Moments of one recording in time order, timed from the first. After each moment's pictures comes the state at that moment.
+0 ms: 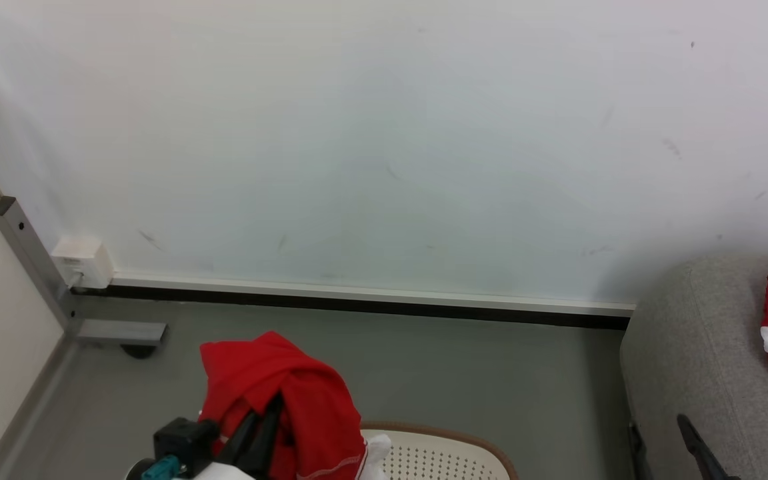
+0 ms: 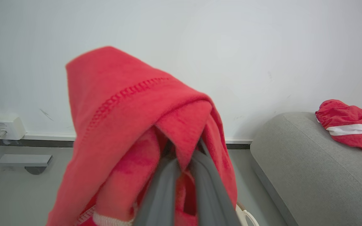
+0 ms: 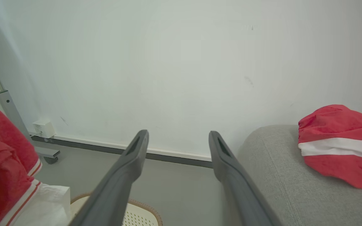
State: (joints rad) left arm -0.14 0.24 -0.41 0.32 -0.45 0.01 -0.25; right arm 0.08 -0.05 0.02 0.23 0.15 0.13 -0.26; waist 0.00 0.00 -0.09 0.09
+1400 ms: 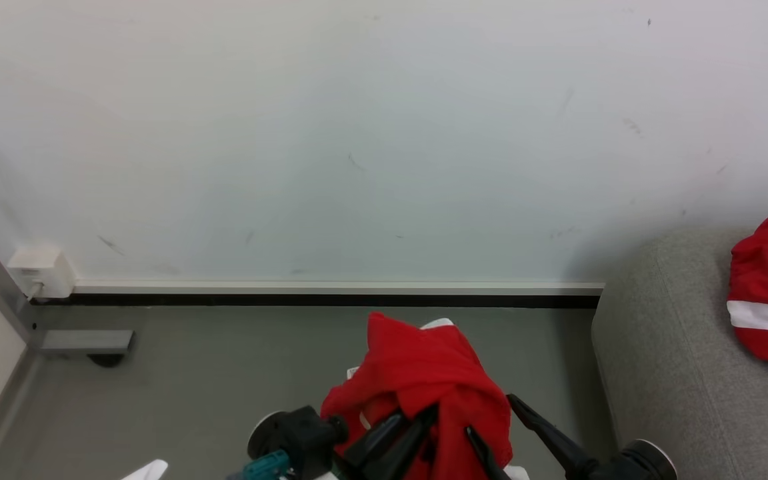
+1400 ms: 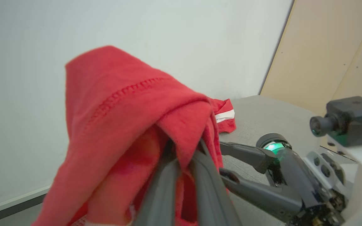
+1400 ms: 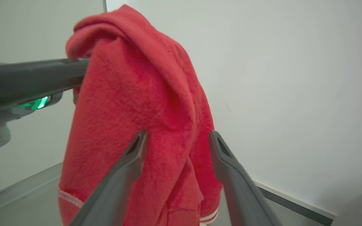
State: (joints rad) left arm -0.20 0.23 -0.66 0.00 -0.46 -0.11 -0.13; right arm -0.12 -0.18 0.58 0.19 0.32 0.13 -0.26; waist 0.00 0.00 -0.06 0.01
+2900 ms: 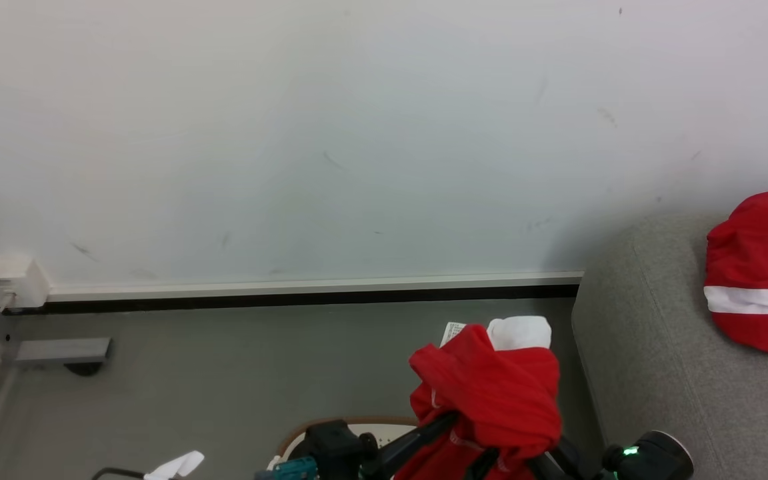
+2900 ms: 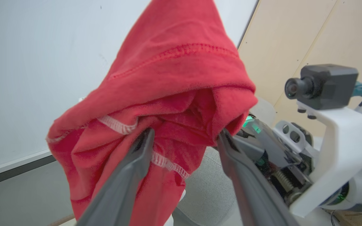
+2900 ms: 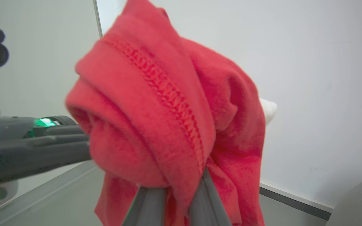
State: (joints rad) left arm -0.32 0.31 -0.94 0.06 -0.71 -0.10 -0.21; right arm -0.14 -0.26 0.64 0.12 0.46 0.13 -0.26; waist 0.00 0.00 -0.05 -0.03
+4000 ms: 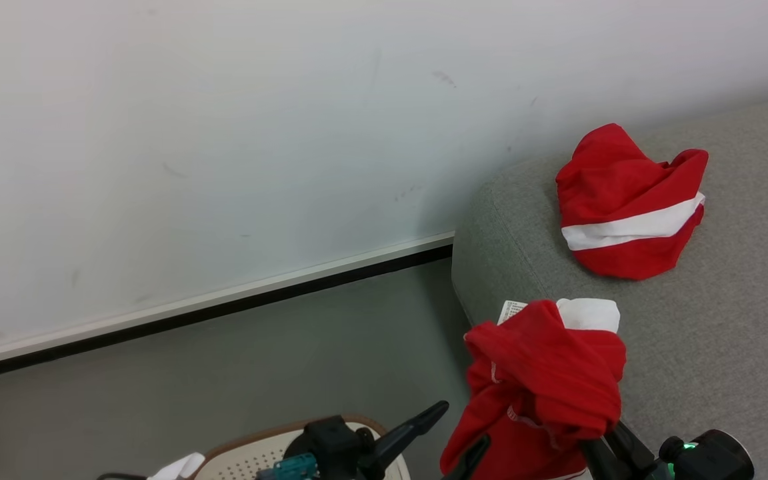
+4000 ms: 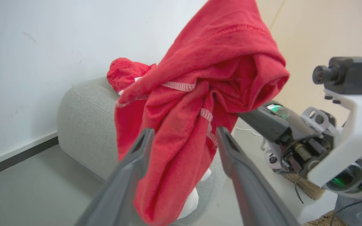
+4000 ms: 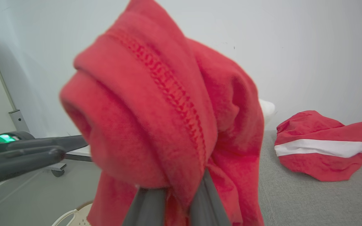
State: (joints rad) left arm -0.33 0.27 -0.92 0.15 -0.67 -0.10 -0.26; right arm -0.06 -0.26 0.44 0.07 0.40 0.13 -0.26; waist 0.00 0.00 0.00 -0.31
